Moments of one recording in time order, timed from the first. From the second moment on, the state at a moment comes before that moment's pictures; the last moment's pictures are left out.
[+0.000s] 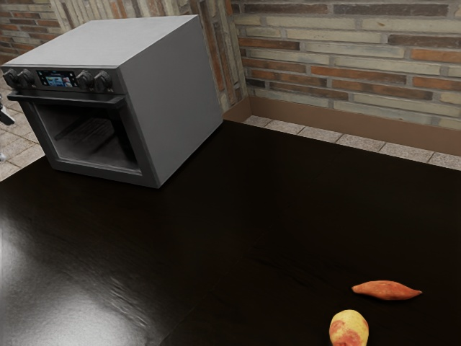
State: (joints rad) arm -0.04 -0.29 0.66 -1.71 0.02 1.87 1.53
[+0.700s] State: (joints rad) arm 0.16 0.13 0.70 -1.44 -0.42 2.00 2.09
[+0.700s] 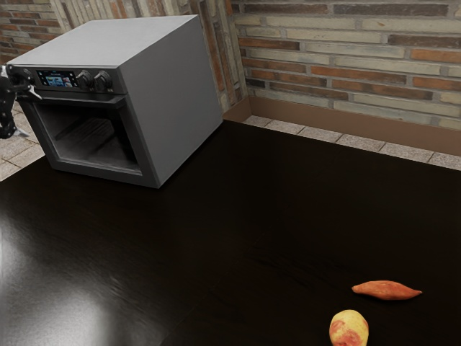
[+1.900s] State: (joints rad) arm 0.66 0.46 0.15 -1.10 -0.51 2.07 2.29
